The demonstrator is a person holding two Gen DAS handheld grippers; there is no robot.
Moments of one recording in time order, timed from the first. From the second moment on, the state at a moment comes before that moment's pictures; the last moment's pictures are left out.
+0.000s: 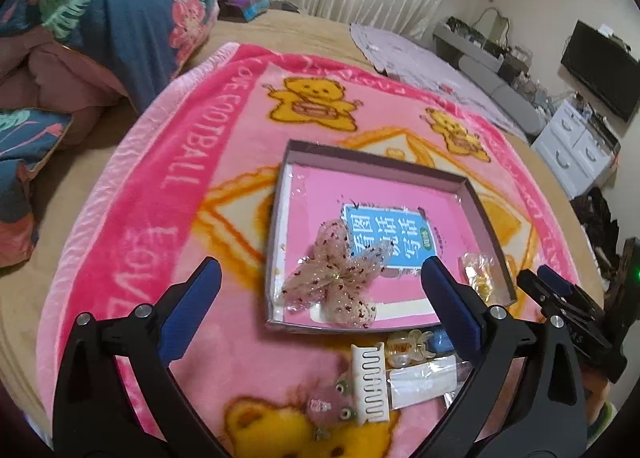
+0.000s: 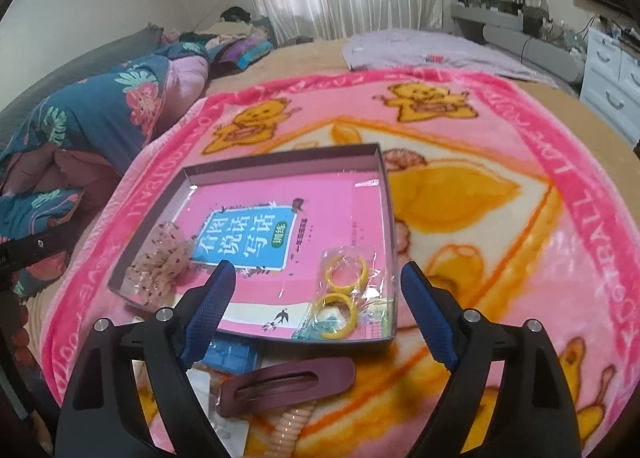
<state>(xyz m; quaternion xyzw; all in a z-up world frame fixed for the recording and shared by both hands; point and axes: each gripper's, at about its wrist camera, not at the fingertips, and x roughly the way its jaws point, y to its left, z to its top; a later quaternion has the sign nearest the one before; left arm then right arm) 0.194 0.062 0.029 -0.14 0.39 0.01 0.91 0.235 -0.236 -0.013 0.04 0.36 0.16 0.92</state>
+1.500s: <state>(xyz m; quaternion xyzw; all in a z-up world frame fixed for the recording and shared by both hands) 0.096 0.030 0.056 -0.11 0.36 -0.03 0.93 0.119 -0.252 0.031 0.02 0.32 0.19 0.93</state>
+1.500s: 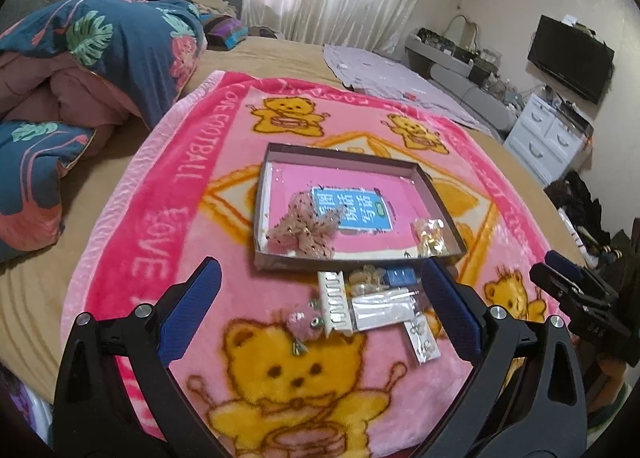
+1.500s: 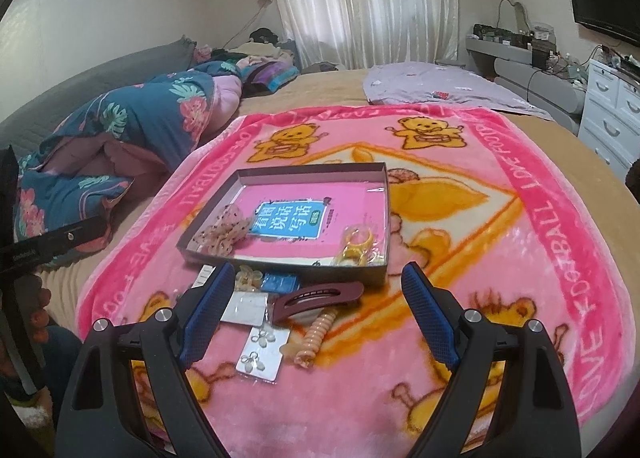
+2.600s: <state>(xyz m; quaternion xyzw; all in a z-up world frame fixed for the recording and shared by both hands) 0.153 -0.012 -0.037 -0.05 0.46 -0.06 0.88 0.162 -0.237 -0.049 0.13 0.47 0.25 0.84</state>
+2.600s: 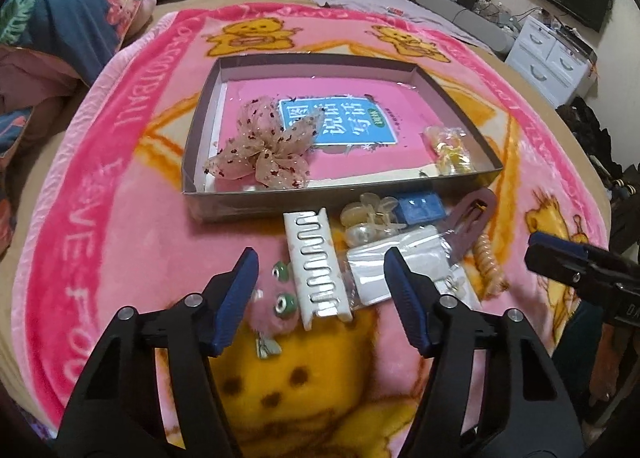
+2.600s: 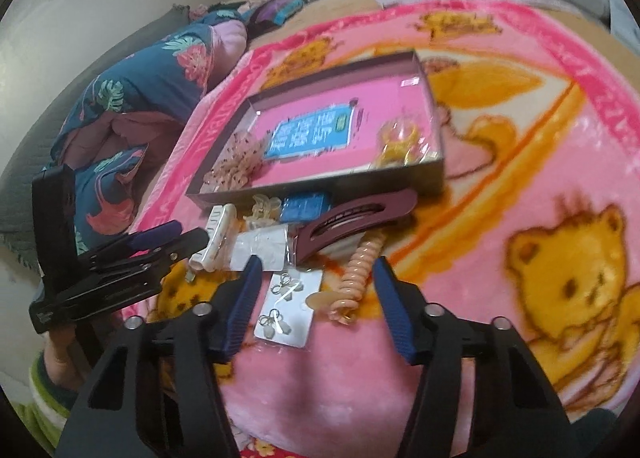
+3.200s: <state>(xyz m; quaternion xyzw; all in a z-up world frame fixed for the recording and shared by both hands) 0.179 0.001 -0.072 -0.07 0.49 -0.05 0.87 0.212 -0.246 -0.091 0.29 0.52 0.21 0.77</state>
